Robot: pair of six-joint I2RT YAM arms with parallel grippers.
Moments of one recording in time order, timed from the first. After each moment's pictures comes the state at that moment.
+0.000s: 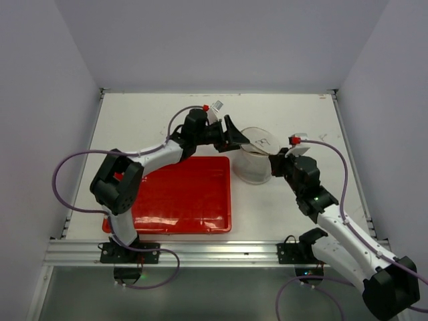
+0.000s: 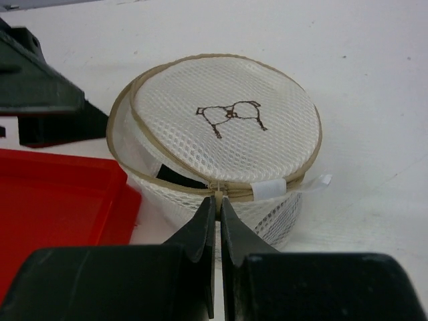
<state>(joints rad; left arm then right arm) -0.60 1.84 1.19 0.29 0.59 -1.03 0.43 0.82 0.48 0.07 0.16 0.32</state>
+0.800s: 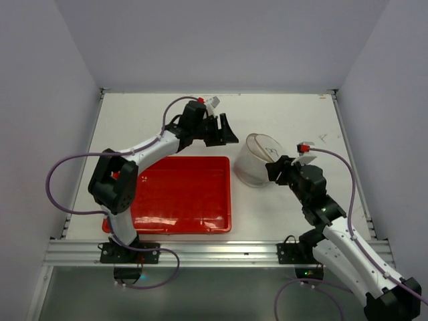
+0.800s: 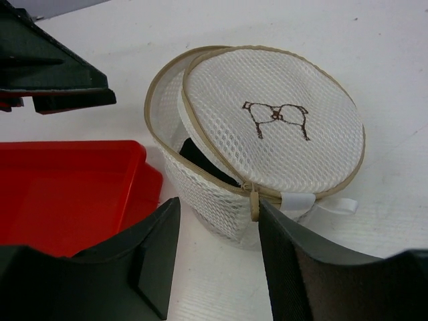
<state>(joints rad) -0.55 1.82 1.33 -0.08 0.45 -0.71 0.43 0.65 0.43 -0.07 0.13 0.44</state>
